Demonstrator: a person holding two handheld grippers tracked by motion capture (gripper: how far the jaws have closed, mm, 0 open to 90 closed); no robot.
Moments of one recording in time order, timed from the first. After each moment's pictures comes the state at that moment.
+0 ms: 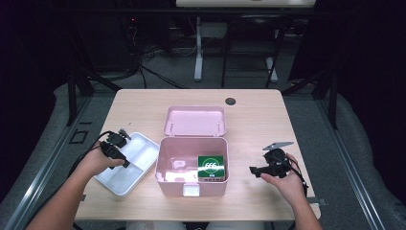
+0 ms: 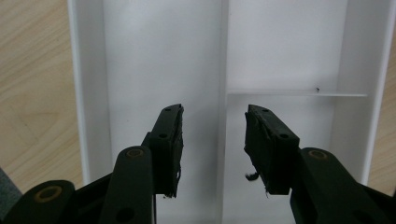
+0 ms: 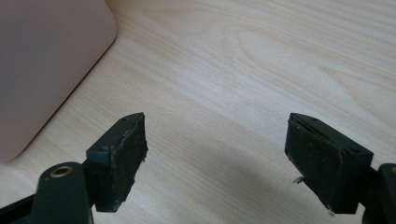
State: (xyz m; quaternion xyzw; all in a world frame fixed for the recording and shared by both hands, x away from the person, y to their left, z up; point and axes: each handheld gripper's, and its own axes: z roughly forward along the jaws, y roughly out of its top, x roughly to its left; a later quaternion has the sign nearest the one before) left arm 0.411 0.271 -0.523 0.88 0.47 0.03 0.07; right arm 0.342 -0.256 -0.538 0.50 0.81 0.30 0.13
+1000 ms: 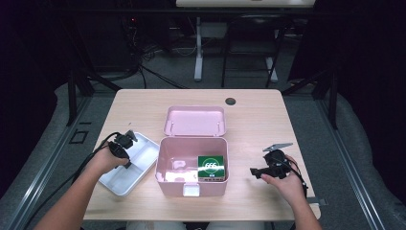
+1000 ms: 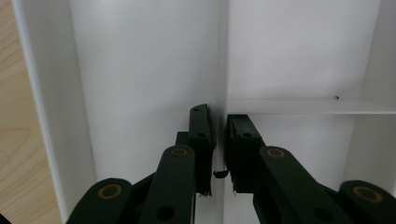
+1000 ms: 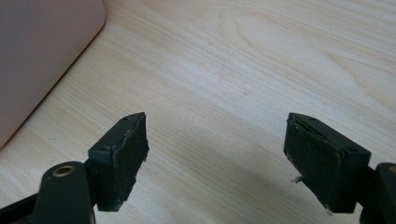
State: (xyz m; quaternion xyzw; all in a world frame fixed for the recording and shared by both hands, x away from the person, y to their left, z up) left arm 0.425 0.259 -0.541 0.89 0.46 0.01 0.02; right arm 0.344 -0.259 -0.548 0.50 0.81 0.29 0.12
